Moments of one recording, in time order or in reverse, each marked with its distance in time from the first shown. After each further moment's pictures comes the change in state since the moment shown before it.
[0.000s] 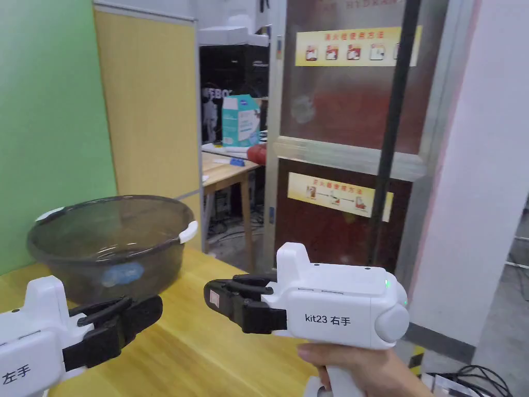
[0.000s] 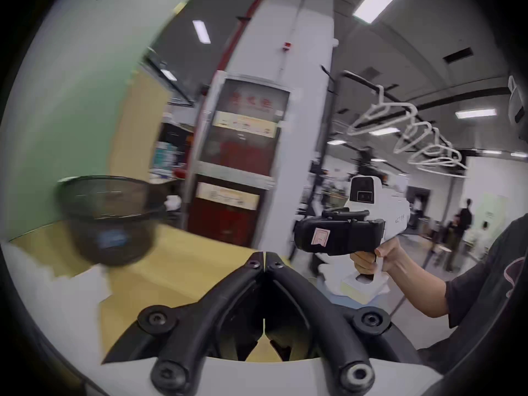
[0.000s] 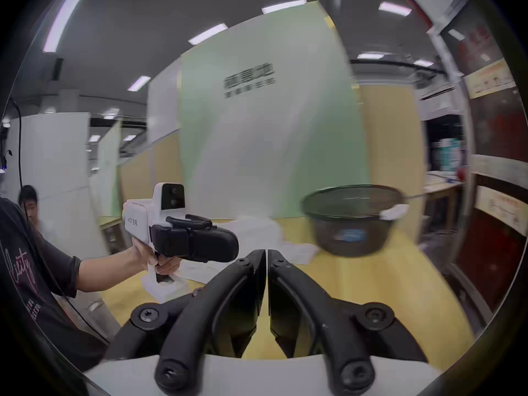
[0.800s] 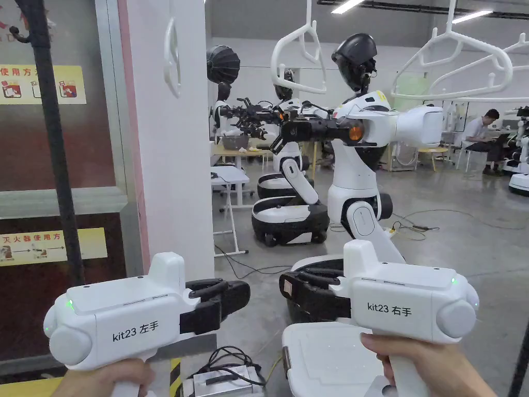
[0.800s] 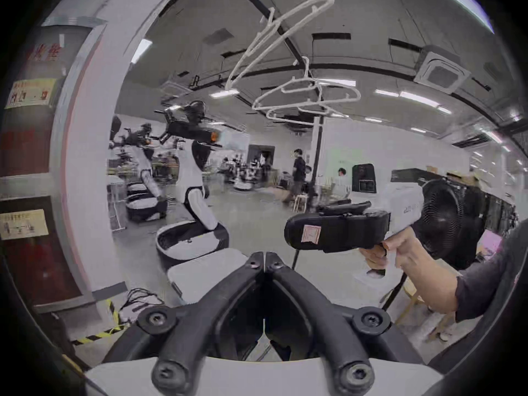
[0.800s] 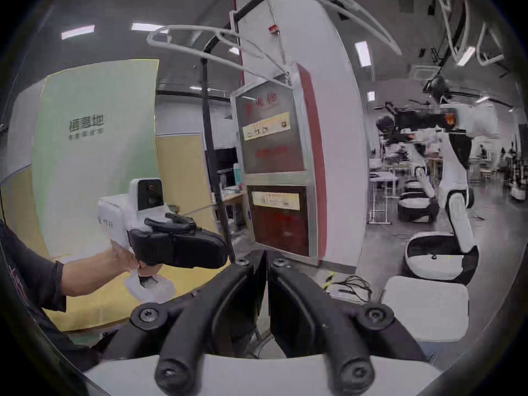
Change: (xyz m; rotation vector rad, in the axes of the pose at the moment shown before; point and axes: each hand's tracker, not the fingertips) left arm 0.243 0.020 -0.295 -0.169 -0.868 -0.178; right arm -0.131 -0.022 0.365 0.118 -1.012 -0.117
